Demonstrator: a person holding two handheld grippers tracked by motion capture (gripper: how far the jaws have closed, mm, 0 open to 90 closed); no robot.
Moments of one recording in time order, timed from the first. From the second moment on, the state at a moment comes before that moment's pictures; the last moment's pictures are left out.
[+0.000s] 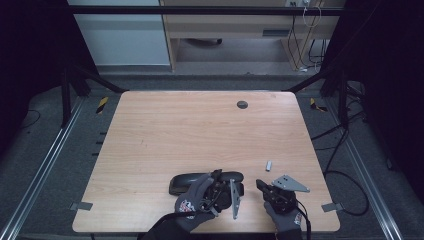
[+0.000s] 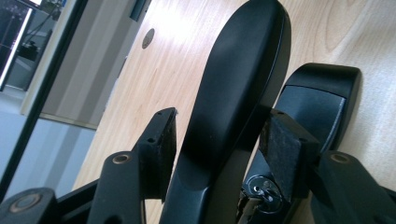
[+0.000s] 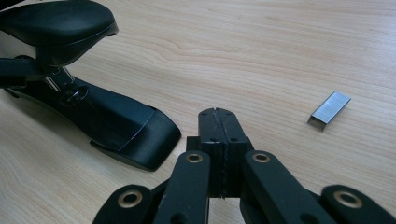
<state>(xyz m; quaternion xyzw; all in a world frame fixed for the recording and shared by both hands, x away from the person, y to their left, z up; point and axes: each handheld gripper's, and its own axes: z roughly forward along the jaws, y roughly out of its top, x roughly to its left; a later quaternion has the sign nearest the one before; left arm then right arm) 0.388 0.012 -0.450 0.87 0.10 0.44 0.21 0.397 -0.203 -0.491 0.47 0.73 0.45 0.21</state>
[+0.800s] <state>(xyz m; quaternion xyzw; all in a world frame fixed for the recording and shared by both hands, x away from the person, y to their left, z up) 0.386 0.004 -0.454 0.86 0.08 0.46 0.19 0.404 -0.168 -0.502 0.44 0.76 0.46 0.17</state>
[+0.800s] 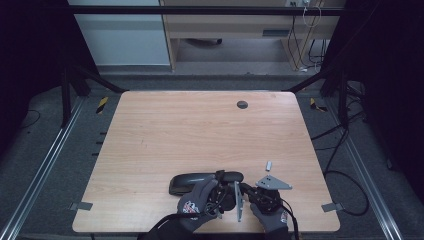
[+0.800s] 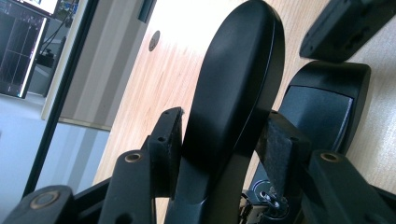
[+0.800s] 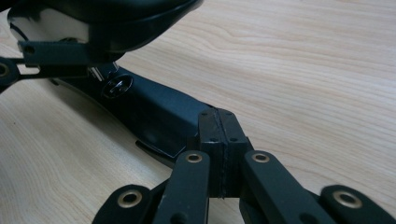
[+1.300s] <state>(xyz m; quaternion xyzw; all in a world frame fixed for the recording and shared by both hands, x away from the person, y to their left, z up) 0.386 0.007 -0.452 0.86 0.09 0.46 0.20 0.406 -0.161 -0.508 0.44 0.76 0.46 0.15</state>
